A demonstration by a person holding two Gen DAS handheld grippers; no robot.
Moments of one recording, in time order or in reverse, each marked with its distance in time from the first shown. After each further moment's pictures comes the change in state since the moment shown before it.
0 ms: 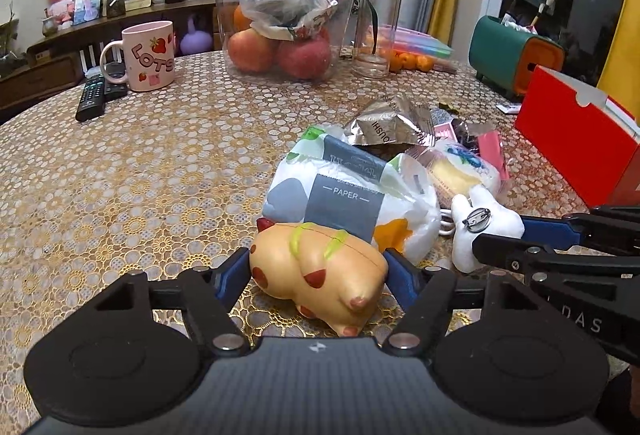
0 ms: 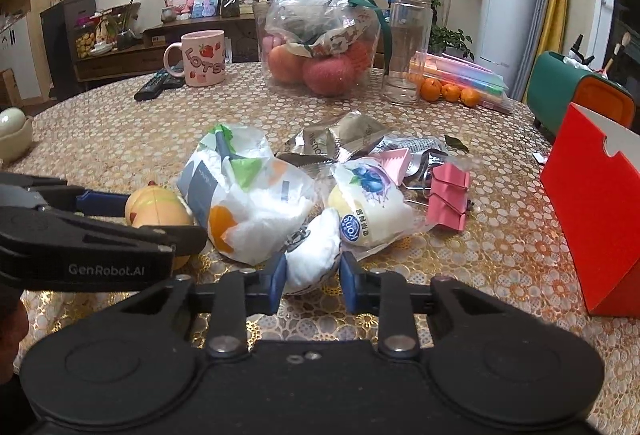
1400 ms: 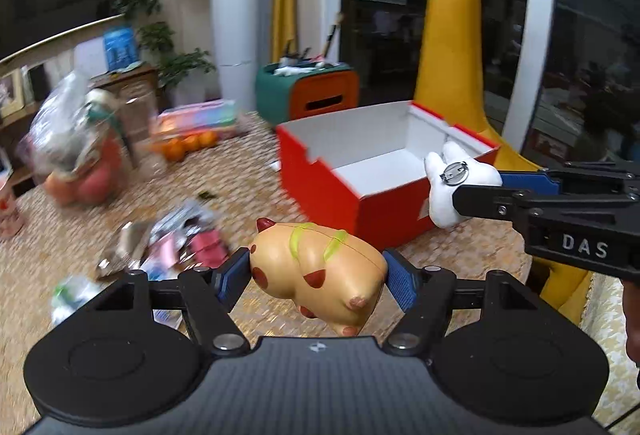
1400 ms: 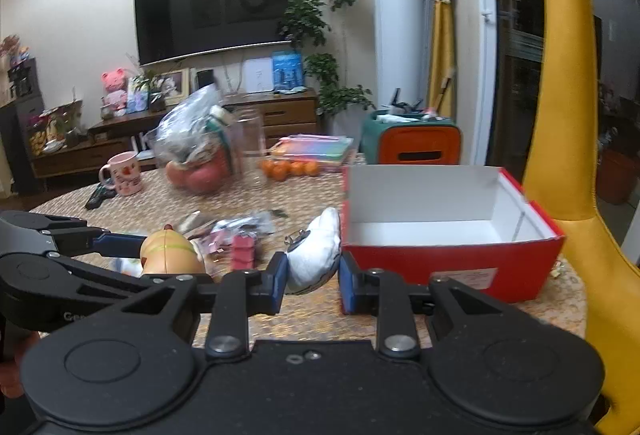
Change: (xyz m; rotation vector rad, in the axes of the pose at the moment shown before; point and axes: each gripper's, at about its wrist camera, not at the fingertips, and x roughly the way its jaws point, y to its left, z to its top) left arm -0.086 -0.243 0.056 0.299 -0.088 -0.260; right arm -0.203 -0.173 -0.009 0.183 -0.196 -0.143
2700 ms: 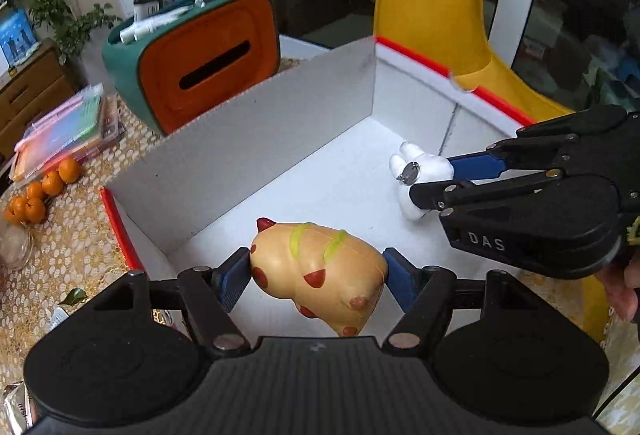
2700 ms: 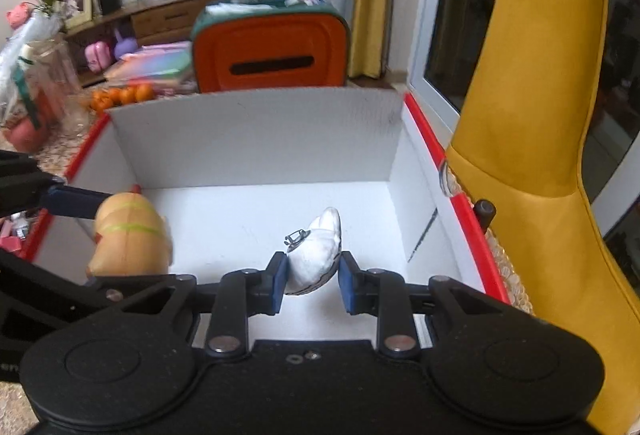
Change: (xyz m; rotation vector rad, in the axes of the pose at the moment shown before) left arm 0.262 -0.062 0.106 0.172 0.324 -0.105; right arm 0.202 -0.177 0.032 0.038 0.376 -0.161
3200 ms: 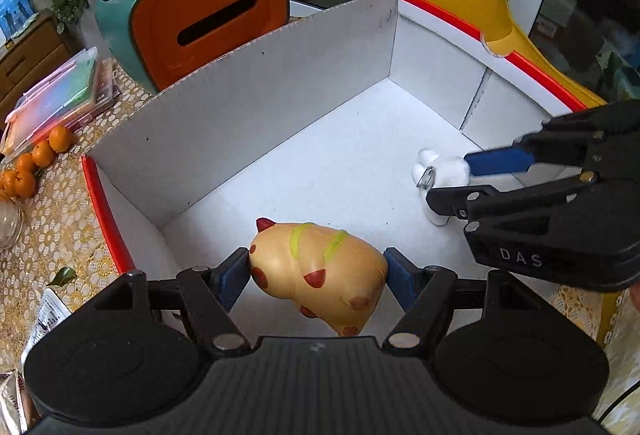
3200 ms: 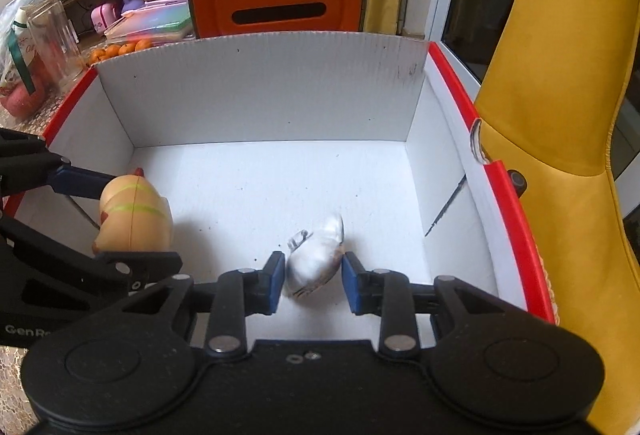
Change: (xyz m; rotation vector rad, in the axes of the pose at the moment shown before) left arm 0.025 0.005 -0.003 -0.007 0.098 0.009; right arm 0.021 -0.002 -0.006 -0.028 0.109 0.047
